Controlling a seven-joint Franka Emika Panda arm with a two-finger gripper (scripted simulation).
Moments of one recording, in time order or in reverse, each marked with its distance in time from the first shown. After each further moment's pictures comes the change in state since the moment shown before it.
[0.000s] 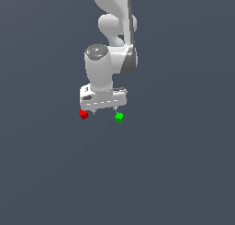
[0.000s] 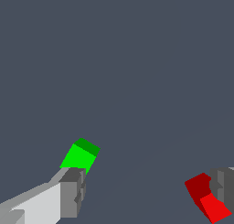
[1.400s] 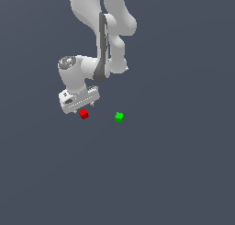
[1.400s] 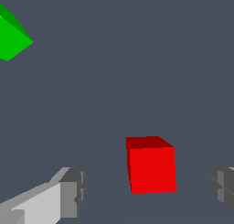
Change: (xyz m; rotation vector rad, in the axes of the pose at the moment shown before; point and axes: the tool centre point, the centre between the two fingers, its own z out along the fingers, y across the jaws) arm -0.093 0.114 0.068 0.009 -0.028 -0.419
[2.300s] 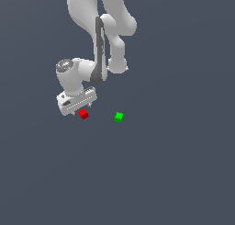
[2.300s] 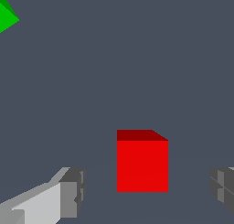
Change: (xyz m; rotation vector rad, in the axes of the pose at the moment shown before) arm -0.011 0.012 0.014 0.000 -0.003 -0.045
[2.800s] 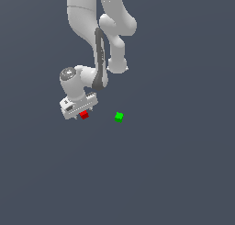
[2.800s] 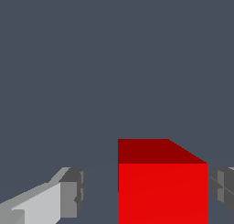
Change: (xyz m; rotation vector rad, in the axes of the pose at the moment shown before) arm 0.000 -0.001 0.038 0.002 -0.001 -0.001
